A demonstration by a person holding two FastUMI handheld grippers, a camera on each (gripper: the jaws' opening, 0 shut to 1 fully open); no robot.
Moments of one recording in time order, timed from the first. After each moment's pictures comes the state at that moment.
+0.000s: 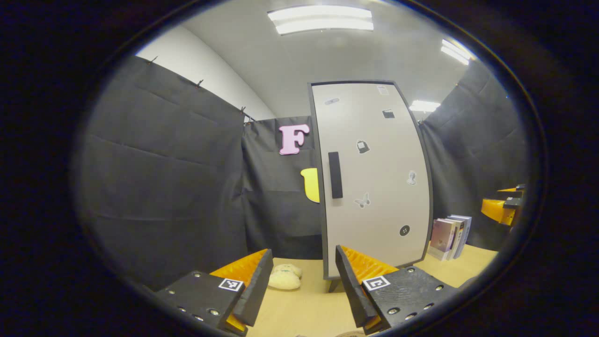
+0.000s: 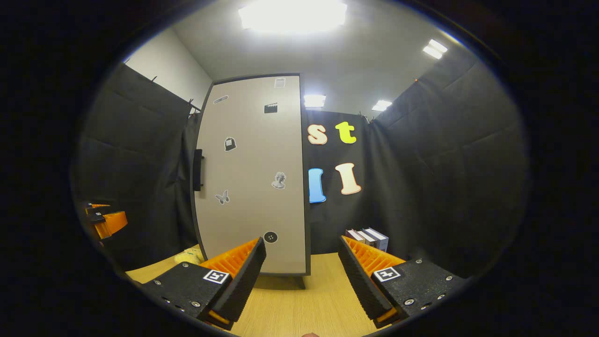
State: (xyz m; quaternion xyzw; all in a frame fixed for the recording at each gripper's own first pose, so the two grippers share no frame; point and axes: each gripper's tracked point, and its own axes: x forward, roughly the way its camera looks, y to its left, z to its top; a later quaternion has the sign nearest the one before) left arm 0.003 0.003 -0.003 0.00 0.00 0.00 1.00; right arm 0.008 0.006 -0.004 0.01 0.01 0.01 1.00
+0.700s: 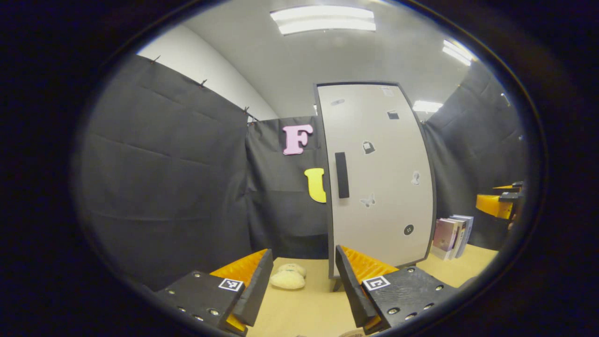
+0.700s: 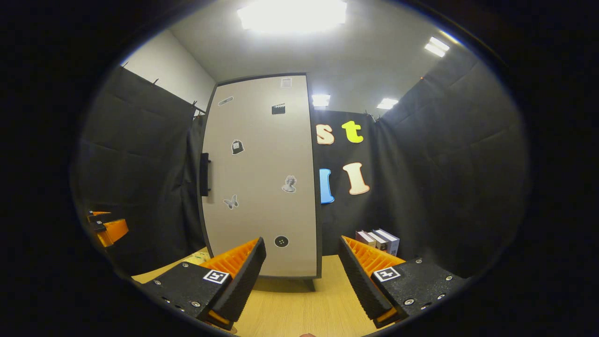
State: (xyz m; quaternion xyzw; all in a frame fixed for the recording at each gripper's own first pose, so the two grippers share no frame) left arm -0.009 0.028 -0.003 0.00 0.00 0.01 1.00; right arm 0.026 0.036 0.014 0.02 0.00 0.03 1.00
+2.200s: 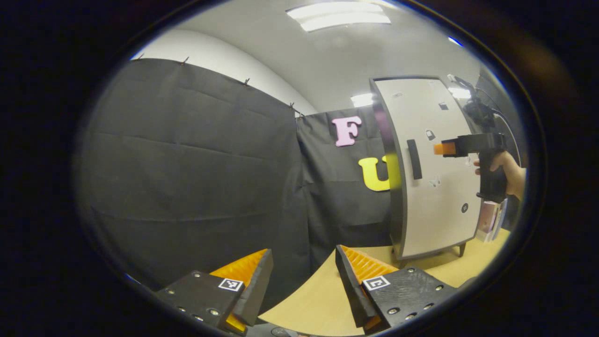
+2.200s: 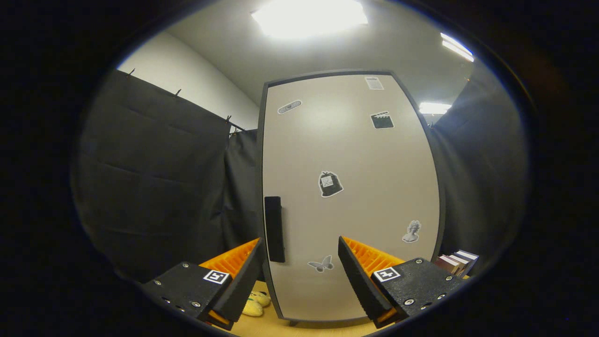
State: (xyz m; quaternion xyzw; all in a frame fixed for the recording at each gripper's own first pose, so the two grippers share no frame) left arm -0.079 0.216 -0.028 0.03 0.03 0.15 0.99; right arm 0.171 0.265 0.103 0.03 -0.04 0.15 0.99
